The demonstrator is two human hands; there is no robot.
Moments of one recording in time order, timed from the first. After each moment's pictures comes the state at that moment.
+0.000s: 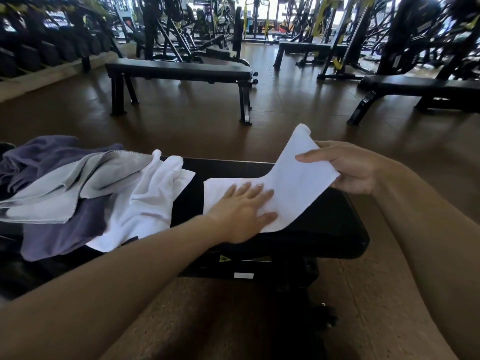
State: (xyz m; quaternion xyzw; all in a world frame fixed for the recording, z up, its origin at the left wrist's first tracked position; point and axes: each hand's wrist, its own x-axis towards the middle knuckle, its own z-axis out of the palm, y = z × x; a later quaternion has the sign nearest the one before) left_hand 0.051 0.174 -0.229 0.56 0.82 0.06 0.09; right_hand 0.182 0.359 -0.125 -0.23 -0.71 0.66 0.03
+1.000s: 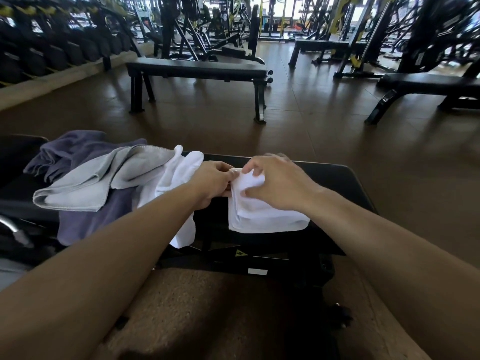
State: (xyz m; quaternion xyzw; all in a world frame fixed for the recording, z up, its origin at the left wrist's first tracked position) left_hand -0.016 0.135 -0.207 0.18 0.75 0.57 0.27; right_hand 0.118 0.250 -0.162 -0.13 -0.97 0.19 0.08
